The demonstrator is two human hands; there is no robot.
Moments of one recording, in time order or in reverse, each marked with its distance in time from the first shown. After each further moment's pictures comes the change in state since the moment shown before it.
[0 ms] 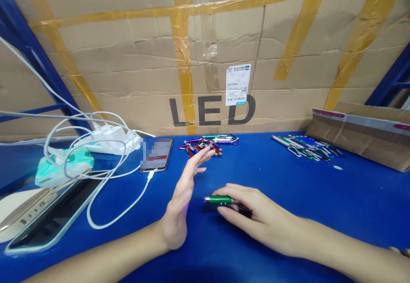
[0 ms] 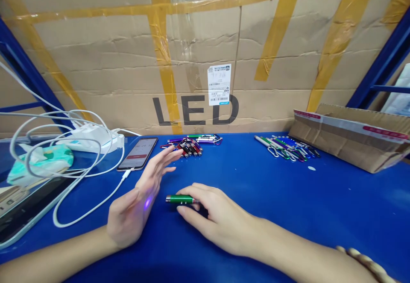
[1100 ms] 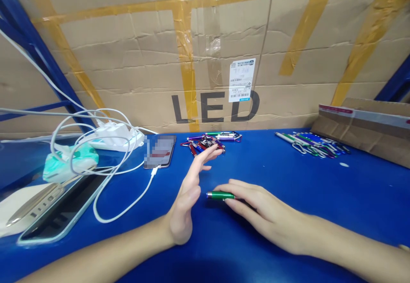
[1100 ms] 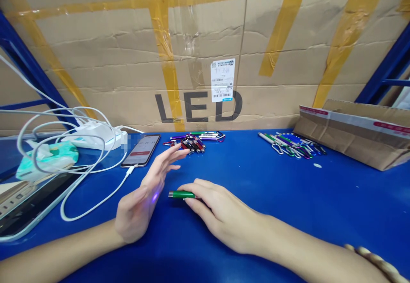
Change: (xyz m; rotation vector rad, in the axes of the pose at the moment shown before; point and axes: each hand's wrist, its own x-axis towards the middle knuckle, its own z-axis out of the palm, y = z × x) left_hand -0.004 -0.012 -0.009 0.048 -0.080 0.019; right_hand -0.003 0.003 0.001 -0.066 -0.002 -0.075
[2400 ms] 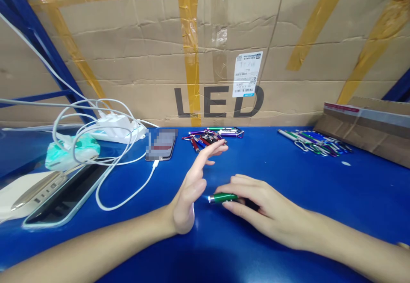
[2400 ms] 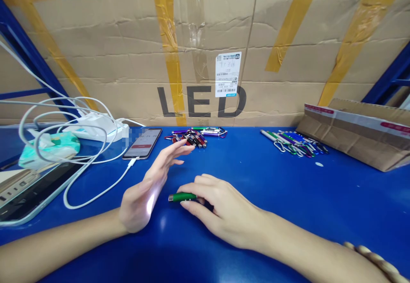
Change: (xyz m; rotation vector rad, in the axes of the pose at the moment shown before) left_hand 0.001 -0.001 -0.002 0.056 -0.036 0.031; right_hand 0.000 -0.004 -0.001 -0.056 -0.015 -0.054
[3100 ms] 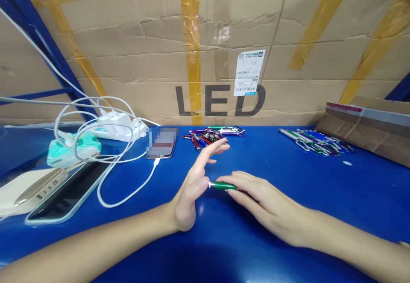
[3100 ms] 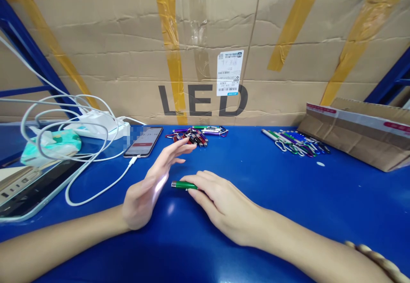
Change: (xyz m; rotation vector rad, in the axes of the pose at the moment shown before) left_hand 0.000 -0.003 -0.001 0.022 -0.035 0.032; right_hand 0.000 0.002 0.002 -0.030 0.036 0.028
